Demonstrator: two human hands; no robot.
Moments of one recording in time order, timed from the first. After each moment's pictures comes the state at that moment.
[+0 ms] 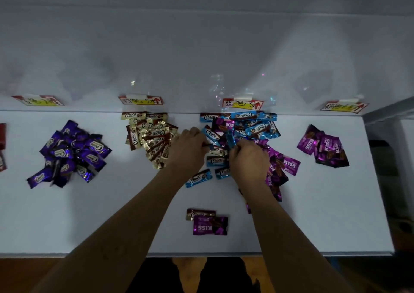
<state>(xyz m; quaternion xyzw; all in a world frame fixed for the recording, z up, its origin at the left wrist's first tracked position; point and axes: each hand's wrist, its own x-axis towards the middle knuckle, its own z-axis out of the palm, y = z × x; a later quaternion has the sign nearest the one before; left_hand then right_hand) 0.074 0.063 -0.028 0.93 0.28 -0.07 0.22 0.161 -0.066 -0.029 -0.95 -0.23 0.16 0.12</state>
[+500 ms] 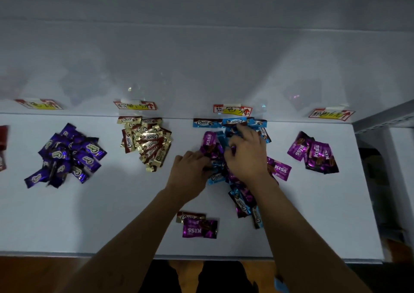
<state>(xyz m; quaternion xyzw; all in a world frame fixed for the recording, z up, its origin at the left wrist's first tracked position) 0.063 0.019 -0.031 0.94 0.24 -0.06 0.23 0.203 -0.079 -0.008 -0.90 -0.39 0.16 0.12</state>
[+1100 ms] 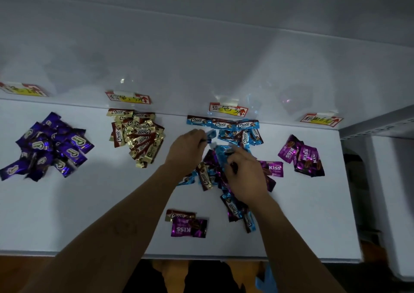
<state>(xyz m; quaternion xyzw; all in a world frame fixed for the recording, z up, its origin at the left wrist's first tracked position) 0.102 0.041 -0.039 0.90 0.28 0.04 0.33 0.182 -0.120 -0.020 -0.88 -0.37 0.20 0.21</state>
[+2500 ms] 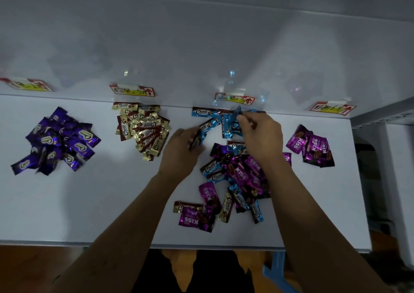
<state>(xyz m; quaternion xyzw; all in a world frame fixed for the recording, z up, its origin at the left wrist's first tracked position) 0.063 0.034 -0.024 0.82 0.39 0.05 0.42 0.223 -0.077 0.013 -0.91 -0.27 0.16 0.28</state>
